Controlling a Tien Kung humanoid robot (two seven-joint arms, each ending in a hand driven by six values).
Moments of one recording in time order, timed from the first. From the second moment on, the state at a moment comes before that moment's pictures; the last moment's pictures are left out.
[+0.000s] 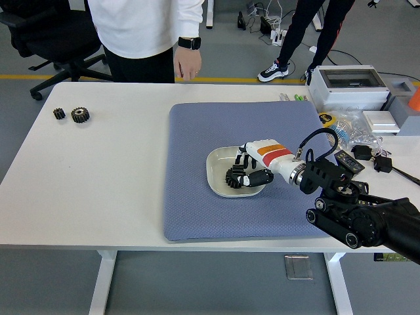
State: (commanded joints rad) left arm -0.14 0.02 -1.25 -0.18 1.00 0.29 0.16; right arm 0.95 -0.12 0.16 0.72 -1.50 -0.33 0.13
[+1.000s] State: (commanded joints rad) left arm -0.13 0.02 -1.25 -0.18 1.01 0.29 0.16; right arm 0.95 -0.13 0.20 0.73 -1.52 -0.29 0.15
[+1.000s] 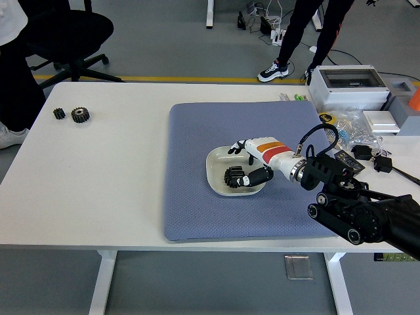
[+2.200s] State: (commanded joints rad) left arm -0.12 0.02 -1.28 -0.18 1.03 0.30 0.16; right arm 0.73 -0.42 0.80 1.14 -1.01 -0.12 0.20
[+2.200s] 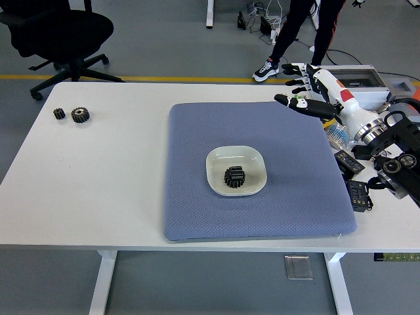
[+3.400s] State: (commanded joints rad) left arm -0.10 0.01 -1.26 -0.18 1.02 0.29 0.16; right arm 0.42 -0.36 1.05 1.15 -0.41 -0.05 0.20
